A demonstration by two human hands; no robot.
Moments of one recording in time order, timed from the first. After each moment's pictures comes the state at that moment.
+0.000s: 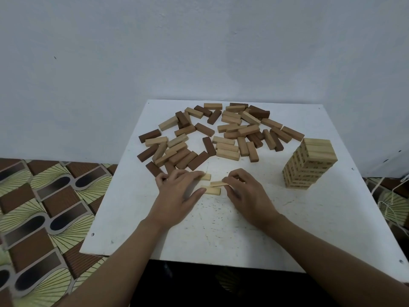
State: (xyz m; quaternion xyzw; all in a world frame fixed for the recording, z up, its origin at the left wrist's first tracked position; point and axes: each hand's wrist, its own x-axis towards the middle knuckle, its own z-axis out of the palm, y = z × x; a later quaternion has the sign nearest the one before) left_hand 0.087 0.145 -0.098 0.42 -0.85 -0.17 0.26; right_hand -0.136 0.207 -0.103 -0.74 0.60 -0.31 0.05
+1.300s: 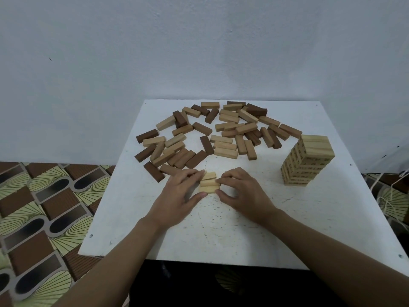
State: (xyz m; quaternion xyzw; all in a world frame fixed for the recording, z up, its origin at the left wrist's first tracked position) left_hand 0.086 0.139 -0.106 0.37 -0.87 -0.23 0.23; right_hand -0.136 0.203 -0.099 -0.73 0.60 -0.31 0.11
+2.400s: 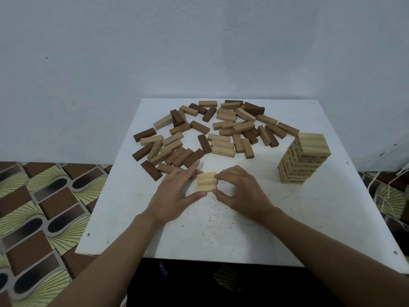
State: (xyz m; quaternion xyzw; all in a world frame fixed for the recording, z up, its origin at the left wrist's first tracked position) left_hand 0.085 0.131 -0.107 0.40 -0.85 -0.28 0.19; right_hand -0.138 0.203 -0.098 -0.72 0.61 -0.31 0.13
